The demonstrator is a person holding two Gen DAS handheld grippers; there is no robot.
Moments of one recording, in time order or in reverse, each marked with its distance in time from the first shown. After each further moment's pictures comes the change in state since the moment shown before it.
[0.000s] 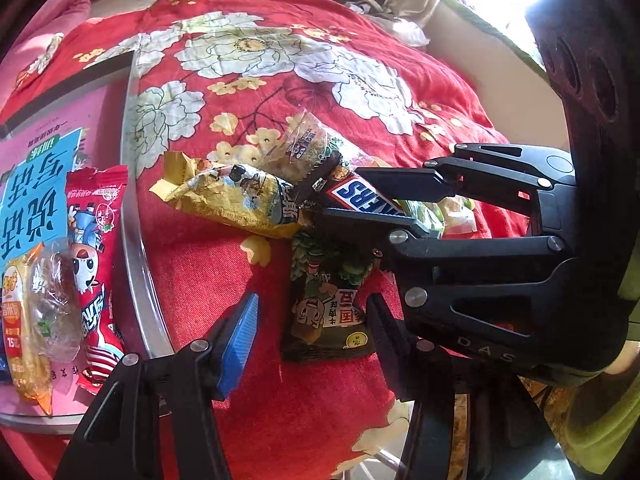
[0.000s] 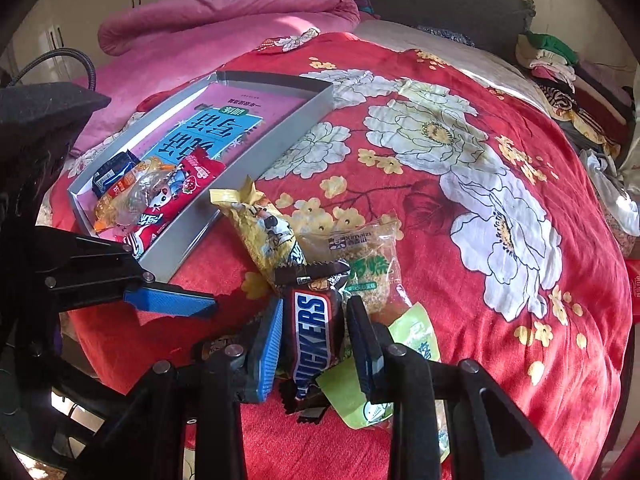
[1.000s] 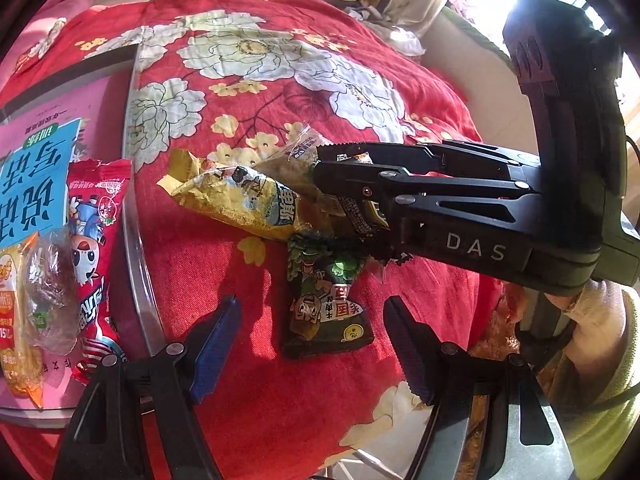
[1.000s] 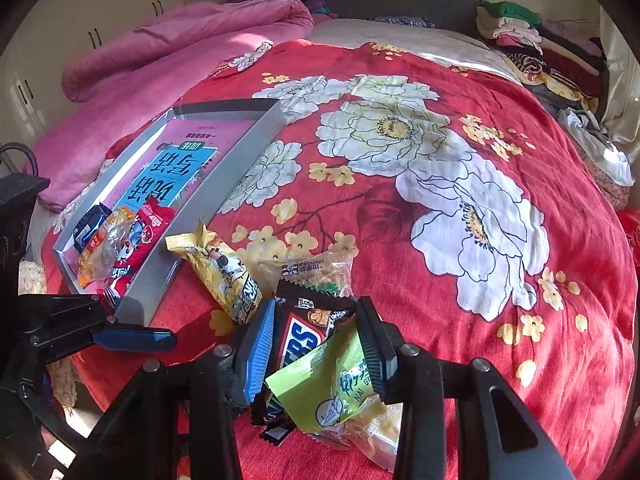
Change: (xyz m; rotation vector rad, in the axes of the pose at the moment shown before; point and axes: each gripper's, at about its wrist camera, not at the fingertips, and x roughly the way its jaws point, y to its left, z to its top) left arm -0.007 0.006 0.003 -0.047 -0.008 -0.066; right arm 0.002 -0.039 0.013 0.192 -0.029 0.035
